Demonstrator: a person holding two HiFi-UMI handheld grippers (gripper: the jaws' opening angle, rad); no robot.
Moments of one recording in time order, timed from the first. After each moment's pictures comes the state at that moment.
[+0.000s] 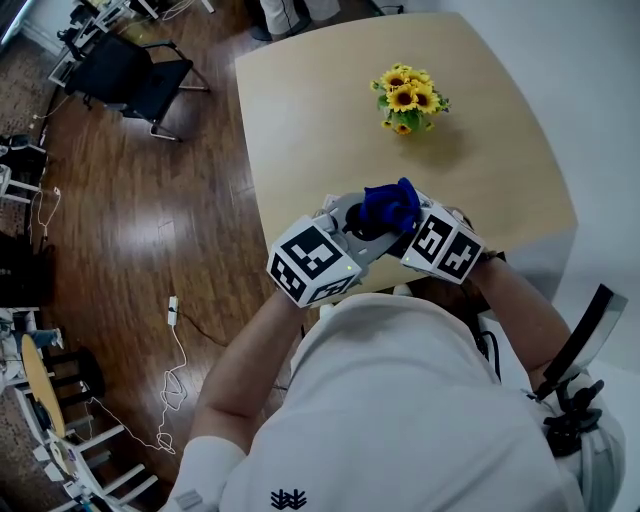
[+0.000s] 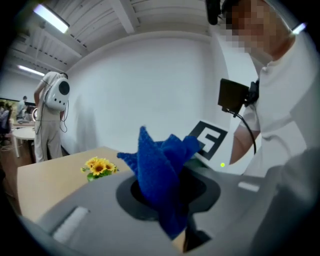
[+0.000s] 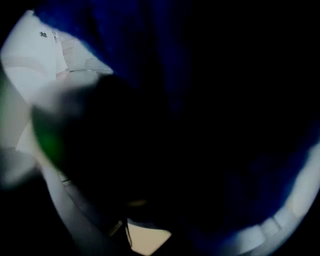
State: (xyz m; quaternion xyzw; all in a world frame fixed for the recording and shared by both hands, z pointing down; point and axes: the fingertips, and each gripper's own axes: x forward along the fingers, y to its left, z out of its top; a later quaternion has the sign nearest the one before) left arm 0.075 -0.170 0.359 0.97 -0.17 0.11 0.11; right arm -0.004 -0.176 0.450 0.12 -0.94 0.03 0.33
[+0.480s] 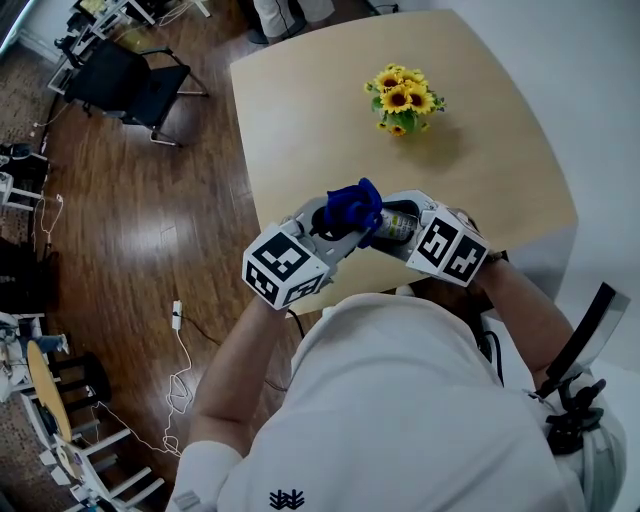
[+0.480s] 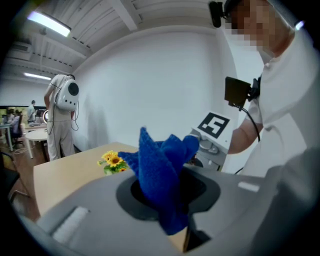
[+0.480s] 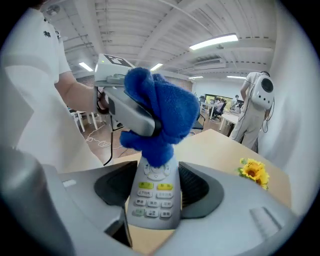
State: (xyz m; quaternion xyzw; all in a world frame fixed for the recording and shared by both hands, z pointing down) left arm 0.029 -0.181 0.380 0.96 -0.22 0.14 0.11; right arm 0.009 -0.172 0.448 0.12 -0.94 0.03 0.33
